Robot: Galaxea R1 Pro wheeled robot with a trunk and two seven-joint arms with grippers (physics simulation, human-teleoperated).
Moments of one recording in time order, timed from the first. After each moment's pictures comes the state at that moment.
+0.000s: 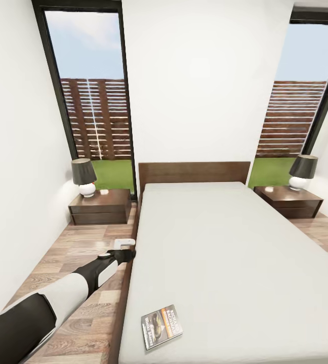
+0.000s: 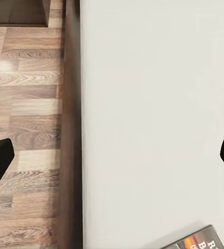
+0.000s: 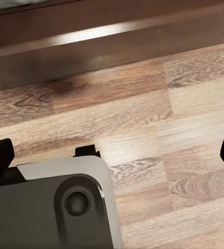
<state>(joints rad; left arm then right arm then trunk) -0.97 0.00 -0.89 -0.20 0.94 0.08 0.10 -0.17 -0.09 -0.17 0.03 -0.01 -0.35 0.00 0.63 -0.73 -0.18</state>
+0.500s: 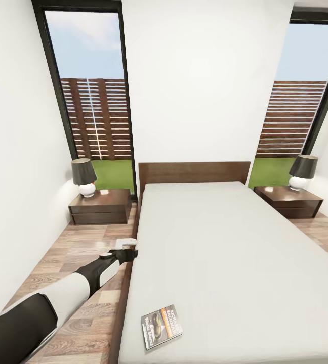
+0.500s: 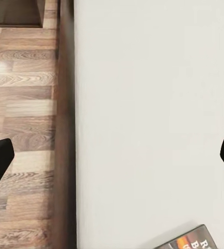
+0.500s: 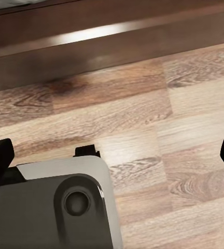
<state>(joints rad) -0.97 -0.01 -0.89 -0.21 0.93 0.08 0.10 -0.17 -0.09 -0.17 0.03 0.00 -0.35 0.00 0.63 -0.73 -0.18</state>
